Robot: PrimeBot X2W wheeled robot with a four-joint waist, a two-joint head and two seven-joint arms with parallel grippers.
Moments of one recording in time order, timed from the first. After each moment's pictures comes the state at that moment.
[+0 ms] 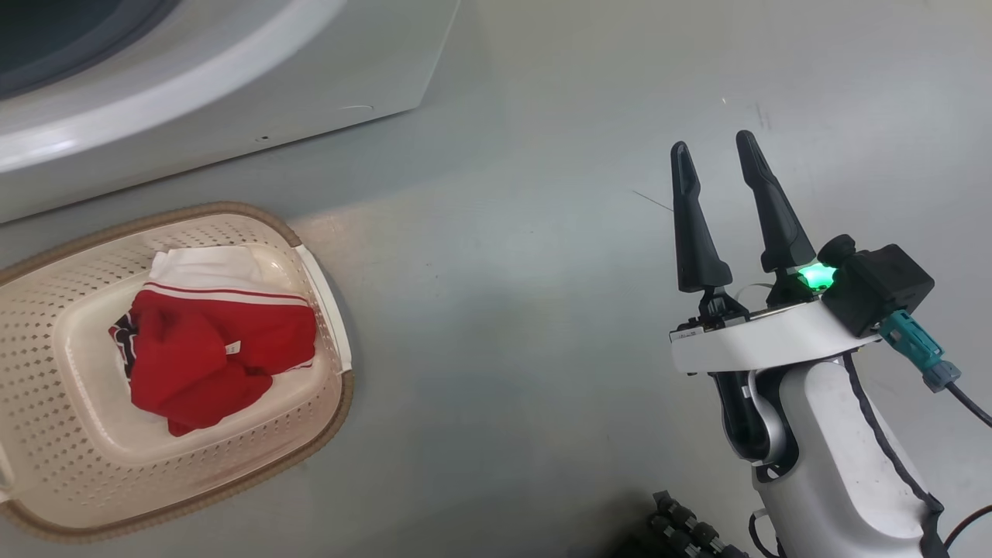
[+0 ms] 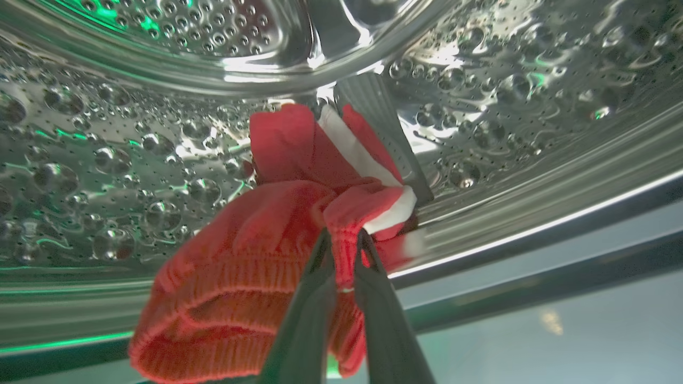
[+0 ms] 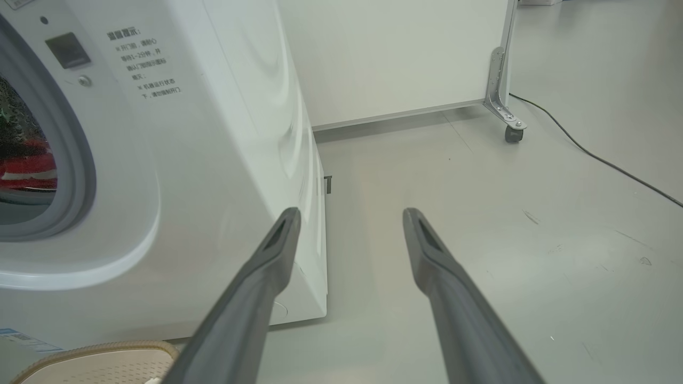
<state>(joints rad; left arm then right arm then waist) -1.14 0.43 -0.12 0.62 -0.28 -0.09 0.52 -0.31 -0.04 0.32 0.01 0.44 -0.05 -0.26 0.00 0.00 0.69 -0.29</state>
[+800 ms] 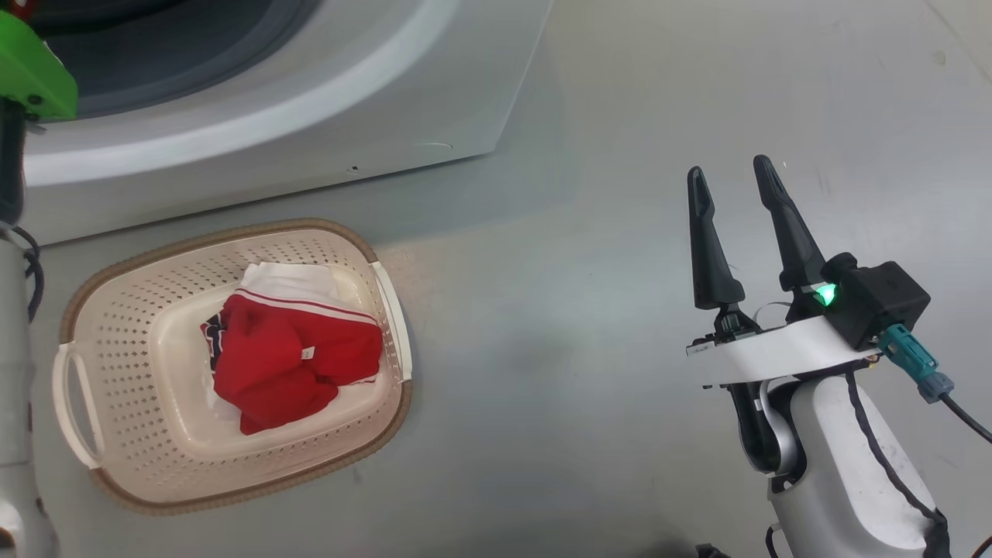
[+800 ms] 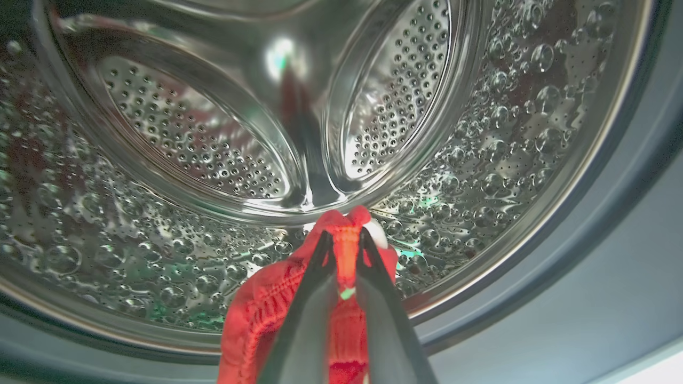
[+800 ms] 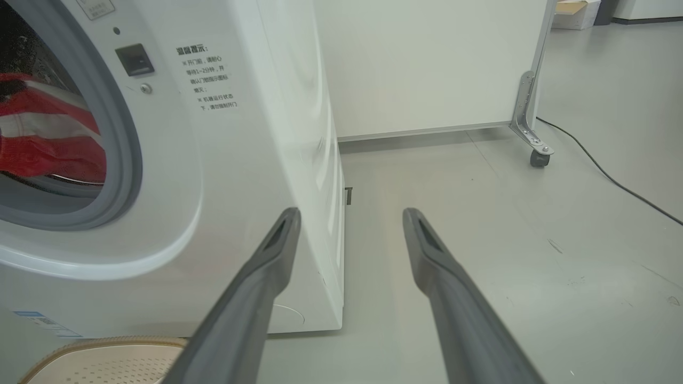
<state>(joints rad) -0.96 0.27 -0.07 0.49 -0.35 -0.09 0.09 -0.28 -0.05 0.26 0.06 0.35 -0.03 -0.26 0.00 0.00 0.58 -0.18</state>
